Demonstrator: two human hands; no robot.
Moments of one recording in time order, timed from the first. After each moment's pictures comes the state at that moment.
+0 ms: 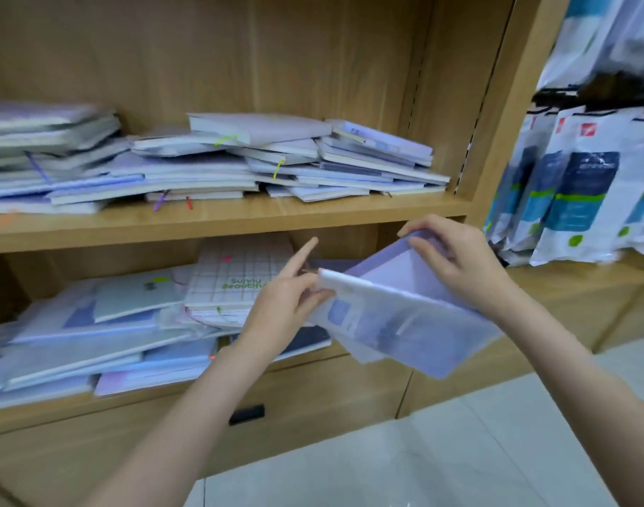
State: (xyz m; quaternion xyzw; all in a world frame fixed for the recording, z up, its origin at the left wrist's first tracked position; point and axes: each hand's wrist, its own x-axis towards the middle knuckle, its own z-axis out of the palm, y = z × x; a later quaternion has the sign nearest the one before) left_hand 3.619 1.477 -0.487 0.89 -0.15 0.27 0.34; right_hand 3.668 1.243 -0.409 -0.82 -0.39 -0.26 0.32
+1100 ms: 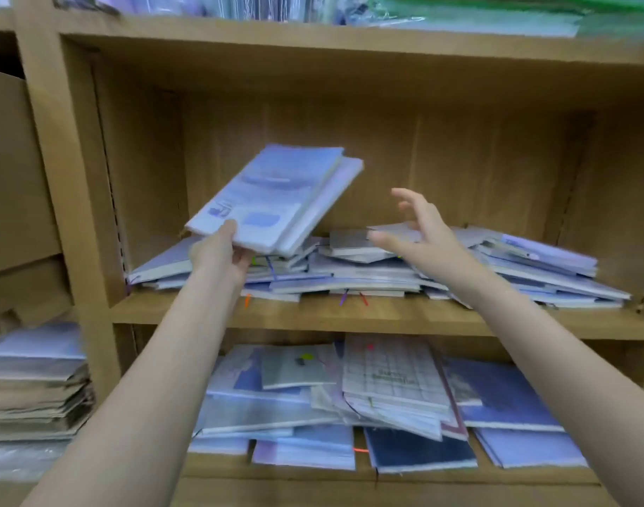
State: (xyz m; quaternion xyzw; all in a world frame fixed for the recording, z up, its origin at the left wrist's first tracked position) left_hand 3.540 1.717 -0.304 0.32 0.17 0.43 0.83; right_hand 3.631 1.489 -0.290 -0.77 -0.42 -0.12 0.47
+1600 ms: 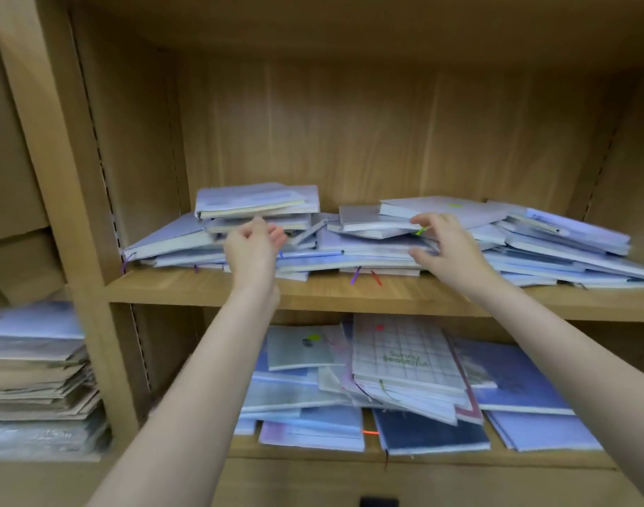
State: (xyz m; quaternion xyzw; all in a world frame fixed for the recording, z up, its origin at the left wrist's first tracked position) left_hand 3.561 1.692 -0.344 0.46 0.18 0.48 0.73; right_hand 3.699 1.496 -0.347 -0.84 -0.38 -0.22 0.32
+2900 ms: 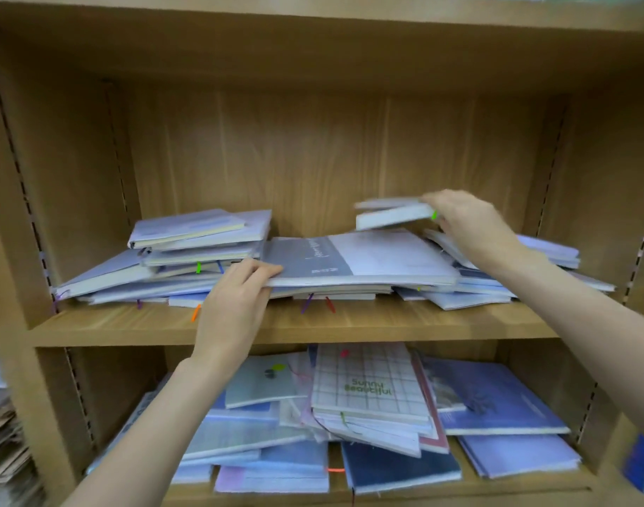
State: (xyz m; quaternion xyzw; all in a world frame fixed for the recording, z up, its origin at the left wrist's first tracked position) left_hand 3.582 1.684 -0.387 0.85 0.02 0.52 0.05; right_hand 3.774 1.425 -0.293 -0.82 -0.38 -0.42 0.08
